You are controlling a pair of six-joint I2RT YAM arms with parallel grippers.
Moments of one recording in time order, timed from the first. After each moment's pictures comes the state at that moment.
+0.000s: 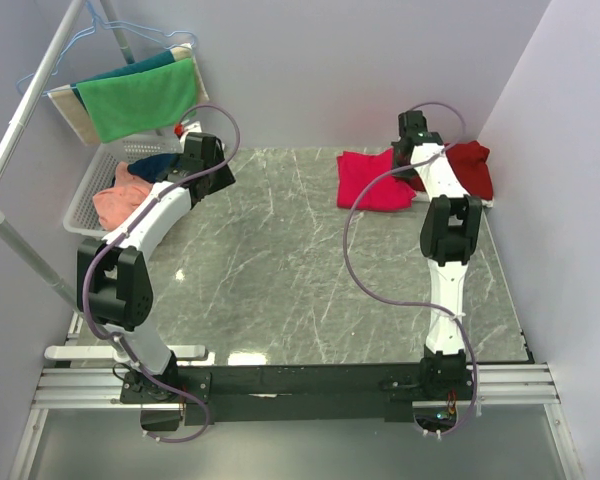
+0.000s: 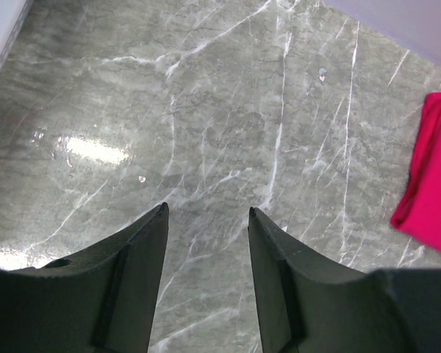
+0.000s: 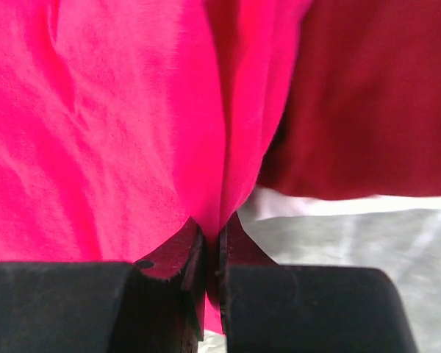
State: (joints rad) left arm -0.26 1.71 1.44 -0.38 -0.21 -0.59; right arm 0.05 2.41 2.25 -0.83 0.13 0.14
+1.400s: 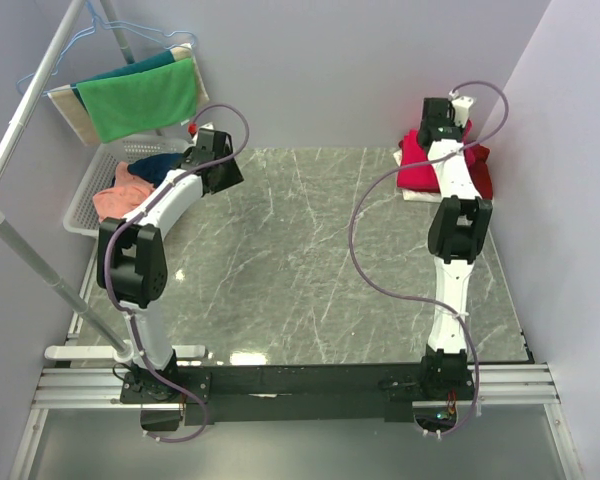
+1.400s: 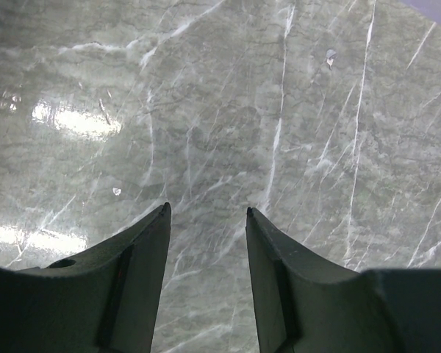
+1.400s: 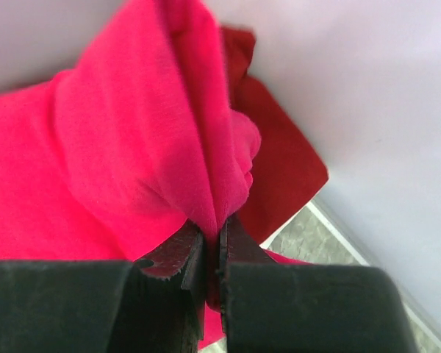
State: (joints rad) left arm -0.26 1.90 1.59 -0.44 -0.15 -0.60; right arm -0.04 2.44 2.38 -0.61 0.79 0.21
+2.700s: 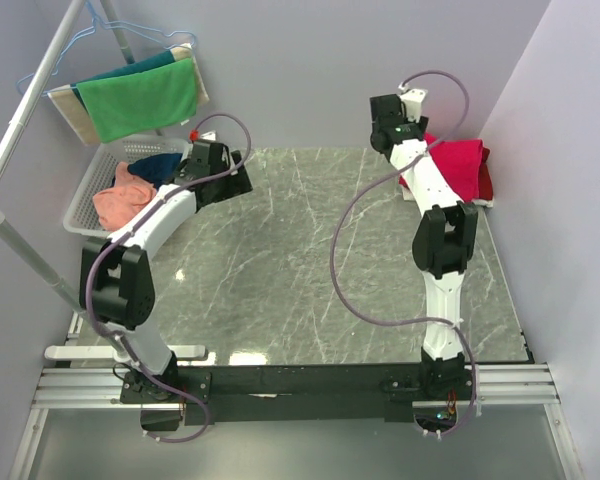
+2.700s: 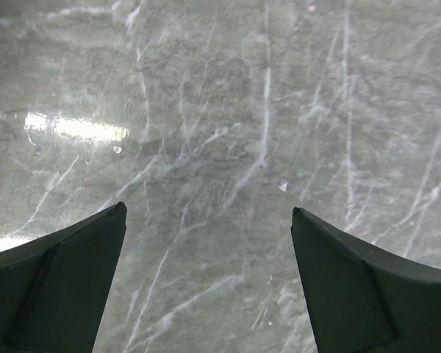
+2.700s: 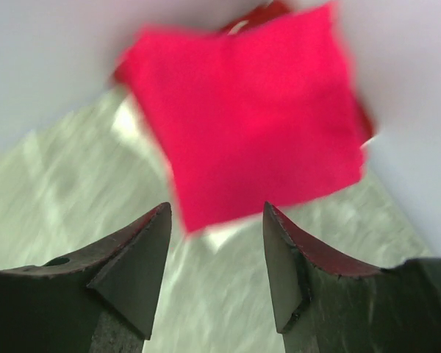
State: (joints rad) left arm -0.29 1.75 1.43 -0.41 -0.11 -0.53; right arm 0.19 2.26 2.23 -0.65 0.87 0.31
